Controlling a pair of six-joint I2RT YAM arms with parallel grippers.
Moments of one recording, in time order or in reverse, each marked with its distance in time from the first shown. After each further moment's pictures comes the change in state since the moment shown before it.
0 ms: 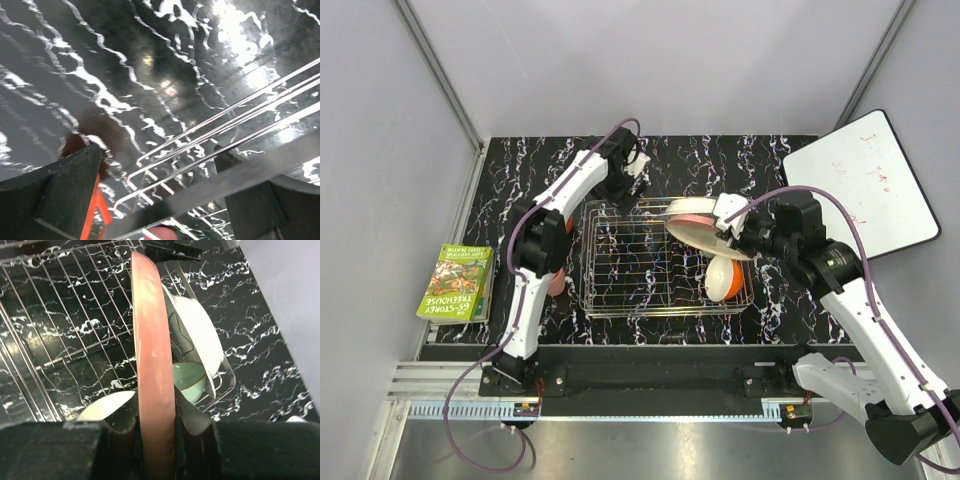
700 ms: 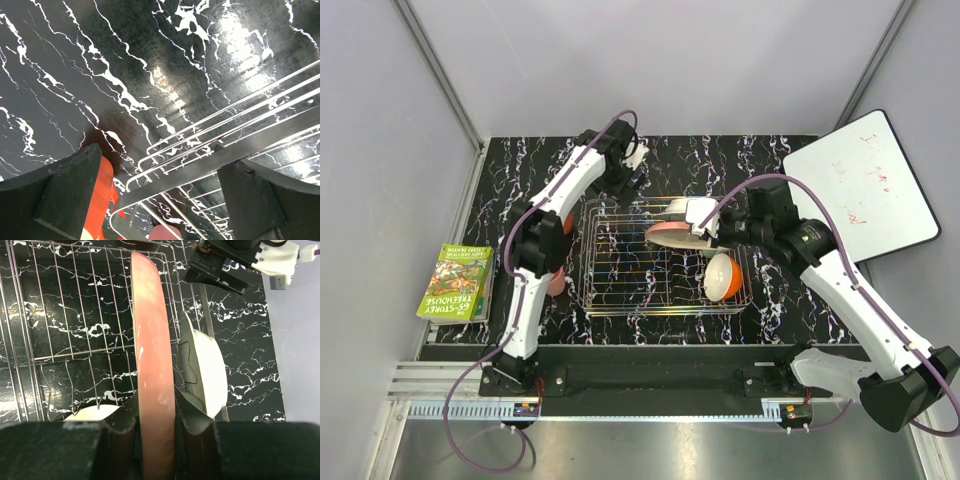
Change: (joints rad) left arm 0.004 -0.005 0.080 -0.028 -0.028 -0.006; right arm 0.093 0.172 0.107 -0.036 -0.069 -0.229
